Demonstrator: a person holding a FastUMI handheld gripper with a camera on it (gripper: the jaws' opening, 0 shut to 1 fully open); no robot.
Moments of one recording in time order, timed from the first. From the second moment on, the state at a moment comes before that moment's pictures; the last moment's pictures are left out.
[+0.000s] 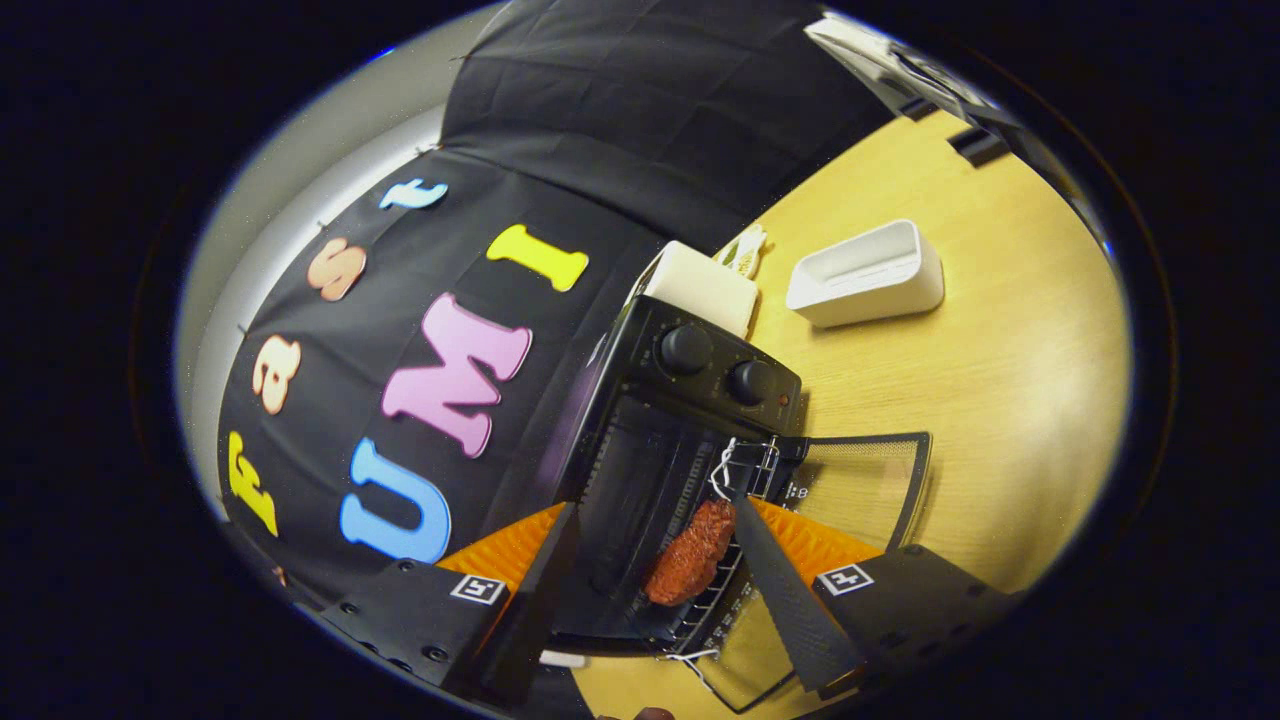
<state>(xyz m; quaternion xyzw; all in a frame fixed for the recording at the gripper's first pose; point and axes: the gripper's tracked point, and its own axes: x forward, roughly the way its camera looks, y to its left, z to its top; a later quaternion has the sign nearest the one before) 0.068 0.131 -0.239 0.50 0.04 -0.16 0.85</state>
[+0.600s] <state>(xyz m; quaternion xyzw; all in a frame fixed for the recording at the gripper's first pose) -0.020 0.165 -0.266 0.20 0.22 -0.04 0.95</state>
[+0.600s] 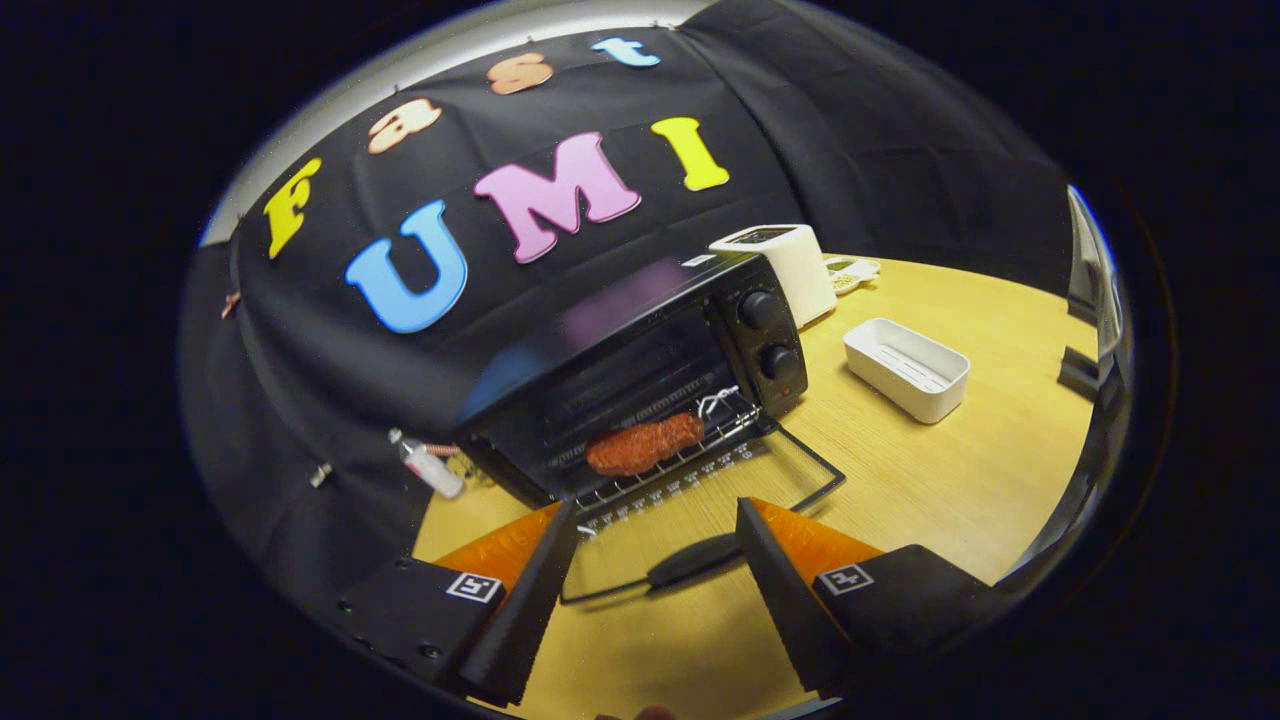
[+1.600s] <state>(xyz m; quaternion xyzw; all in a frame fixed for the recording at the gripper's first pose) -0.026 0.182 -0.383 0.03 0.34 0.02 0.94</state>
